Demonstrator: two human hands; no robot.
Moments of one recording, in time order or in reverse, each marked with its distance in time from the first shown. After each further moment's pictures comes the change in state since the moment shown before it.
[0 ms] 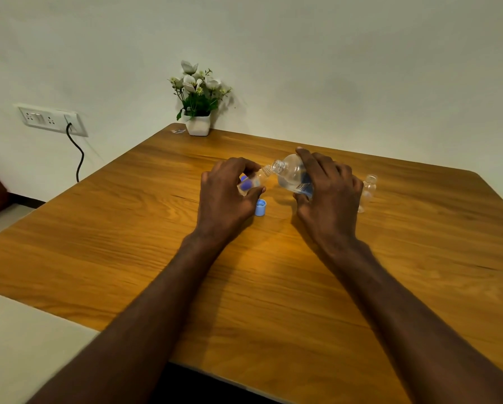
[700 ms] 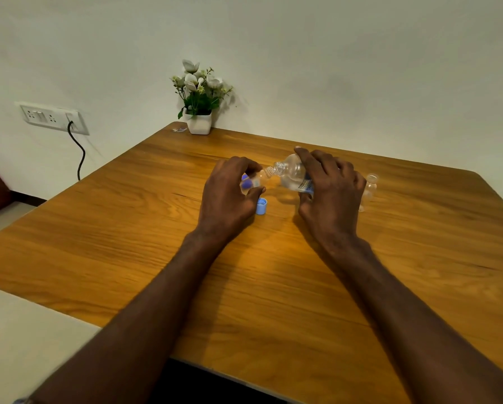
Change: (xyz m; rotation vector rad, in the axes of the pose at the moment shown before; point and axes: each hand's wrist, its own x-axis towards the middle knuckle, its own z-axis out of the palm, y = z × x) left_hand 0.000 0.002 0.001 0.019 -0.004 0.029; right_hand 0.001 -0.001 -0.005 -0.029 -0.007 -0.021
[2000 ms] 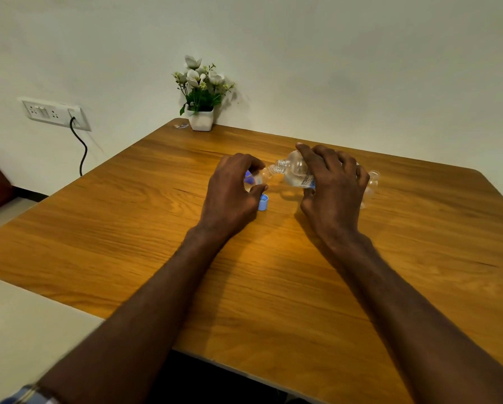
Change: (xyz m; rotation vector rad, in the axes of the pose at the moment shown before) left_hand 0.000 0.002 0.000 0.008 -0.021 0.012; right_hand 0.001 -0.002 -0.003 -0.004 -0.015 0.013
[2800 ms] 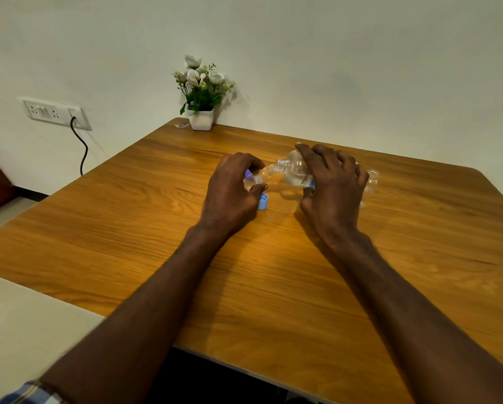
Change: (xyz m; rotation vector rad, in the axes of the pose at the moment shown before) left_hand 0.001 -0.001 0.000 -0.008 0.000 -0.006; right_hand 0.000 0.000 -0.002 0.005 -0.014 -0.003
